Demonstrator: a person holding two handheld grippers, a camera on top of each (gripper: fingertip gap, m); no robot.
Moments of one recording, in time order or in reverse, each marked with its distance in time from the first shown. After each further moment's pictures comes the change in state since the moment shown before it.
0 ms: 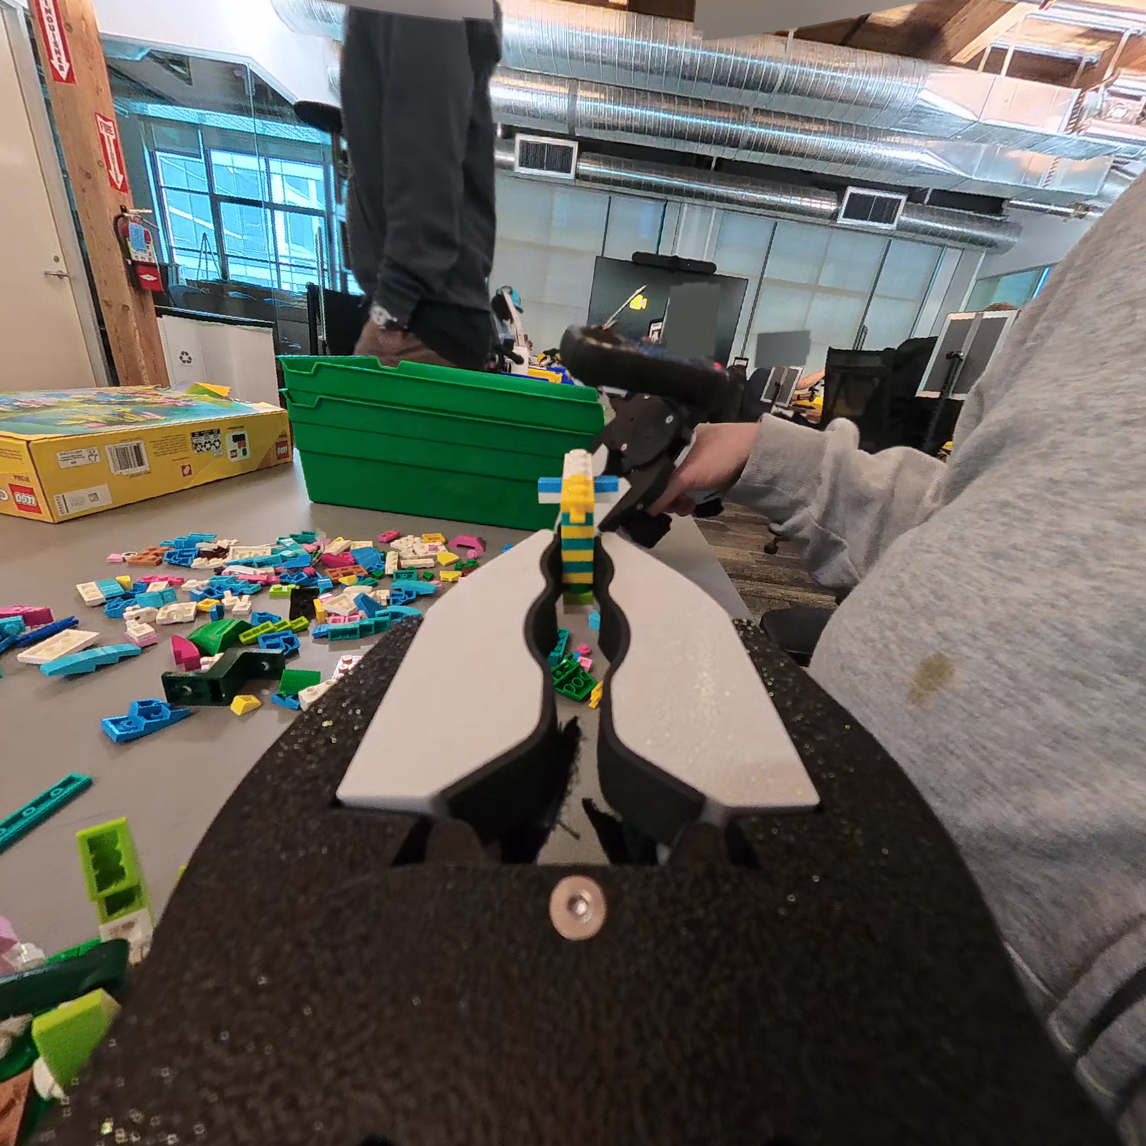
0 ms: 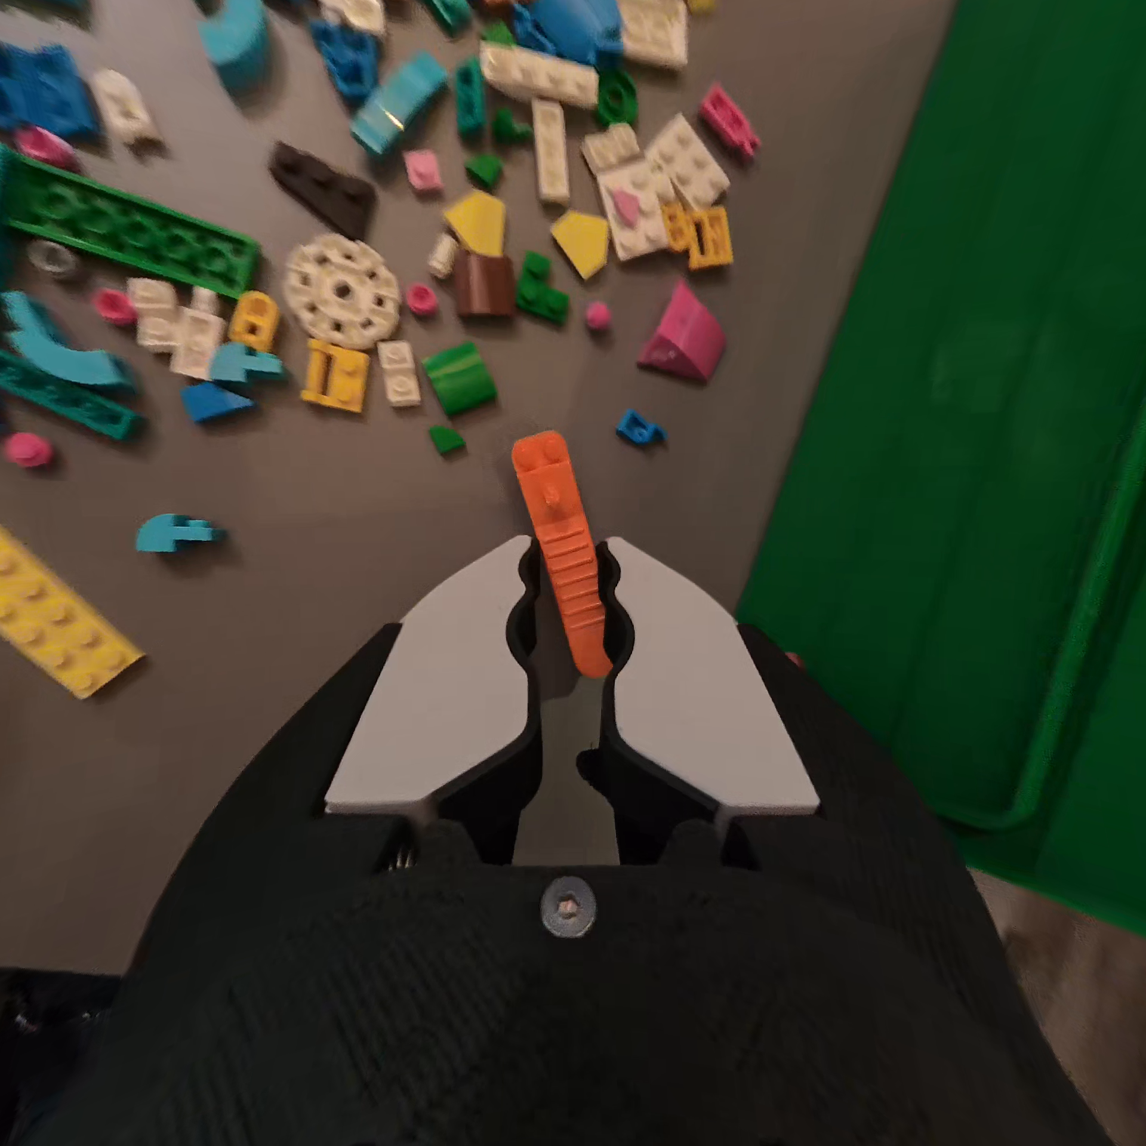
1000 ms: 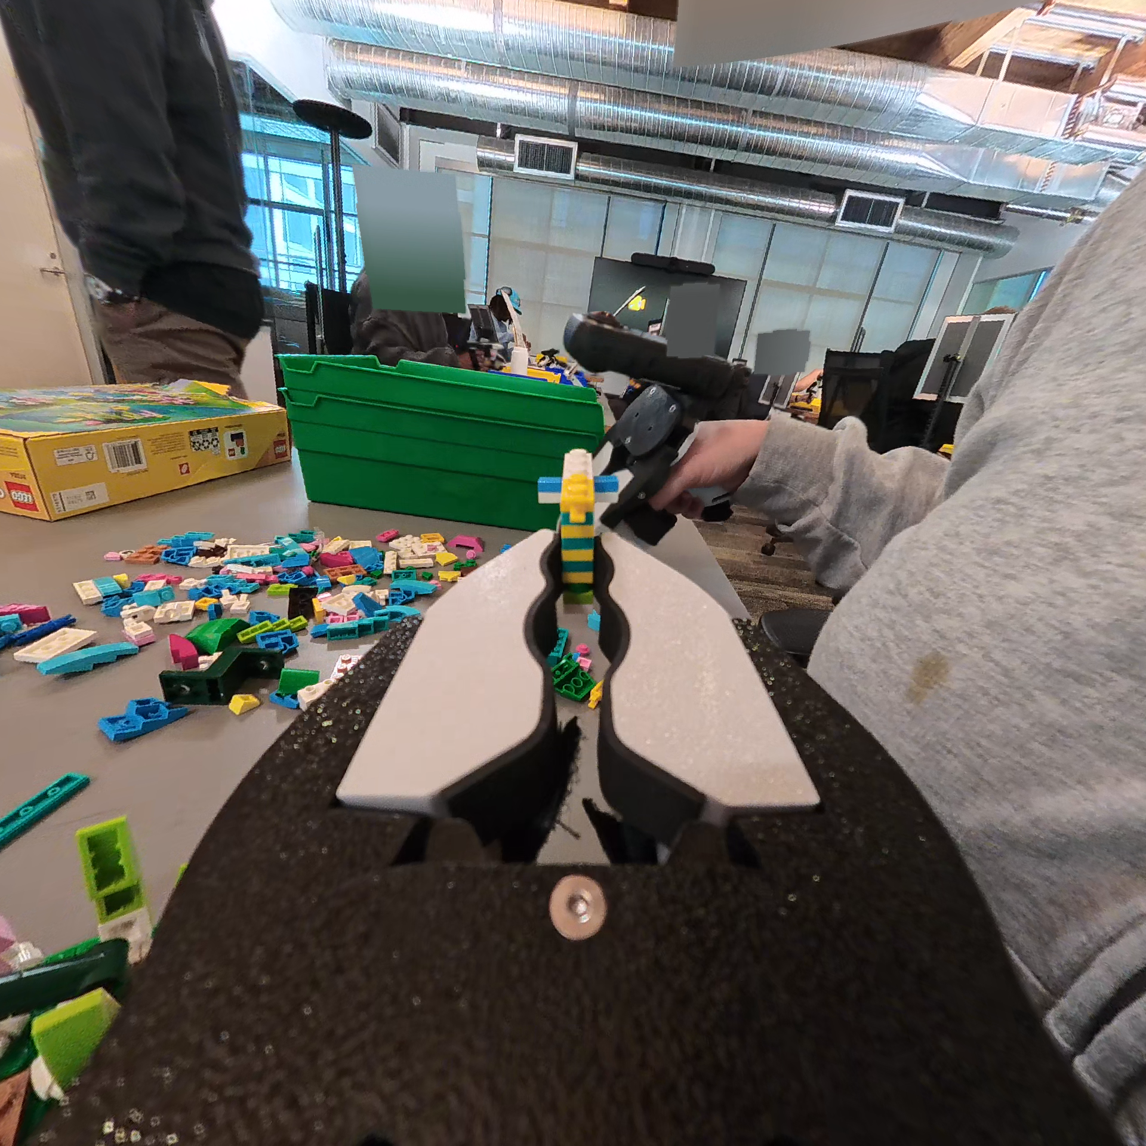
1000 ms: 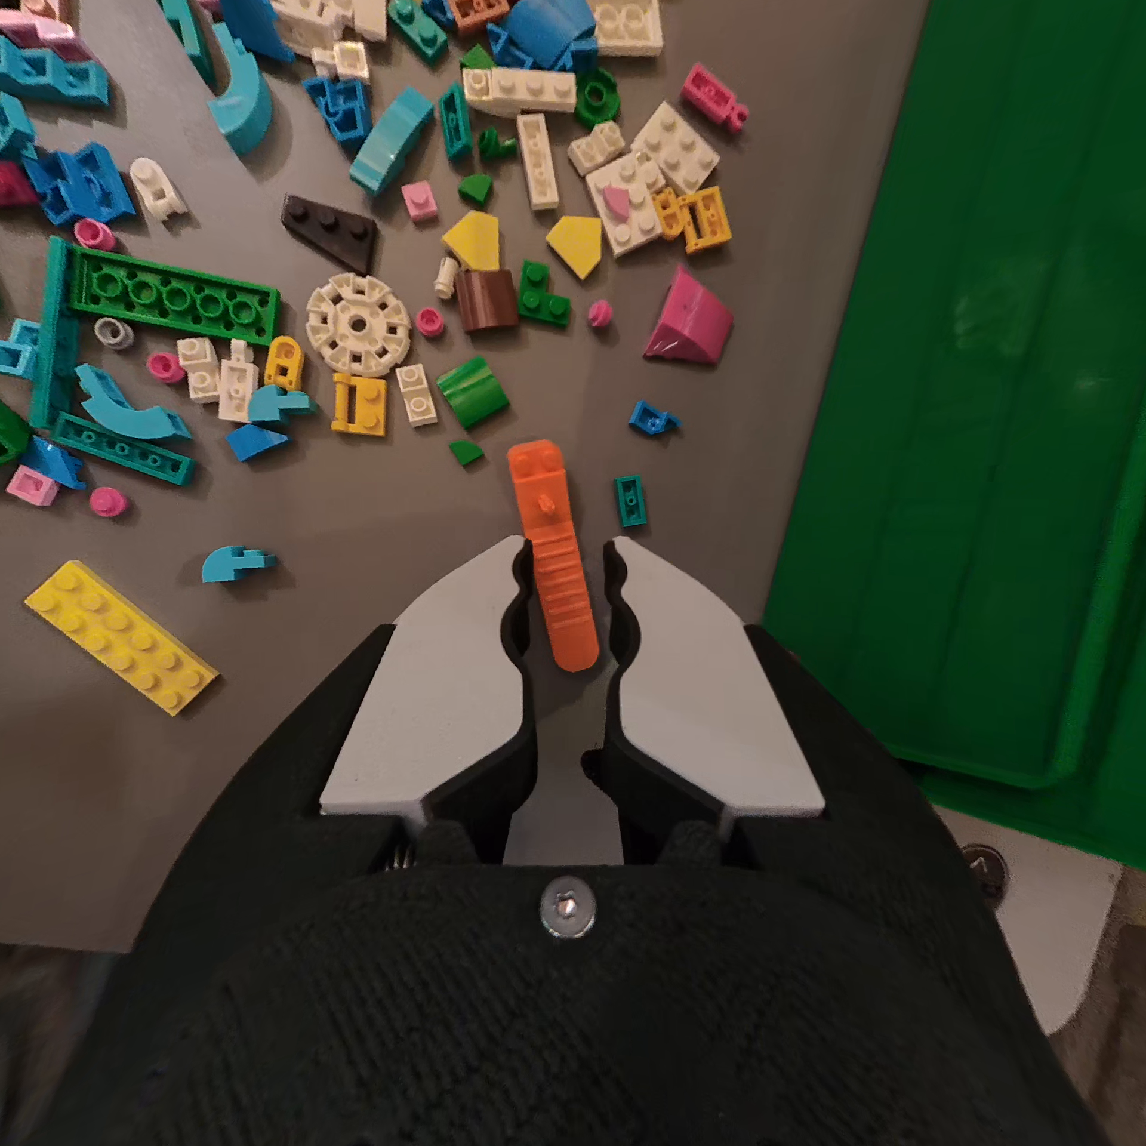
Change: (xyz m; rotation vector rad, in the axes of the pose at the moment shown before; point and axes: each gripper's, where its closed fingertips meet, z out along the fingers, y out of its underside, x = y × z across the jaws) left arm 0.002 0.000 0.001 0.001 0.002 -0.006; right arm -0.008 -0.001 -0.003 0.003 -0.033 0.127
